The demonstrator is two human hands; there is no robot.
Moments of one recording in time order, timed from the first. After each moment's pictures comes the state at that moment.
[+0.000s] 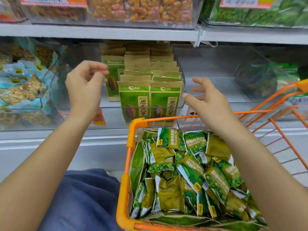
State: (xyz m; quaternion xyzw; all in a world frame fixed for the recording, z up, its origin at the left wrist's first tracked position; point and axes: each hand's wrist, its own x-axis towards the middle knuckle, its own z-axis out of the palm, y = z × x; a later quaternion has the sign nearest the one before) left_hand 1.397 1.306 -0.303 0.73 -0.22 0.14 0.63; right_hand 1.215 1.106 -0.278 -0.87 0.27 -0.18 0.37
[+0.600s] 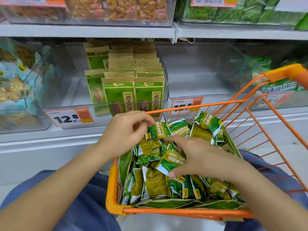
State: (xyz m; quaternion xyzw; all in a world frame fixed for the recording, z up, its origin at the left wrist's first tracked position) left_hand 1.286 1.285 -0.336 0.76 -0.49 -0.04 0.43; right_hand 1.130 1.133 -0.309 -0.96 0.12 0.19 0.19
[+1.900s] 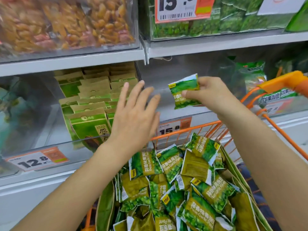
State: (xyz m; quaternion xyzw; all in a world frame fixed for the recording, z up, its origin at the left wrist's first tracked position) left_hand 1.313 1.170 -0.310 0.78 -0.53 0.31 0.11; right_hand 1.216 0.984 -0.270 -0.80 0.28 -0.21 0.49
